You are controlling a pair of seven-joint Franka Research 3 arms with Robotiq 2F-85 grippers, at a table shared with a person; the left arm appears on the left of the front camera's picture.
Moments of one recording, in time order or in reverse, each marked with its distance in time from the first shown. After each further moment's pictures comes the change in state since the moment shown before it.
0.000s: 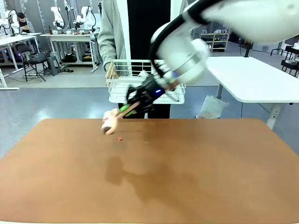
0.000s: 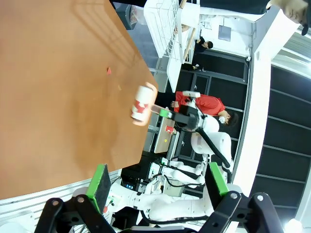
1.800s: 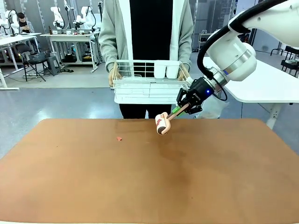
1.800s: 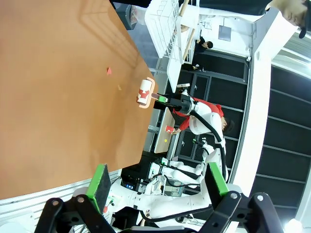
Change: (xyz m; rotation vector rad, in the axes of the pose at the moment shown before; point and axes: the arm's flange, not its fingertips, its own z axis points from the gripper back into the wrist) left arm 0.000 0.000 0.000 0.000 0.000 0.000; right arm 0.071 -0.152 0.093 -0.083 0.019 -0.108
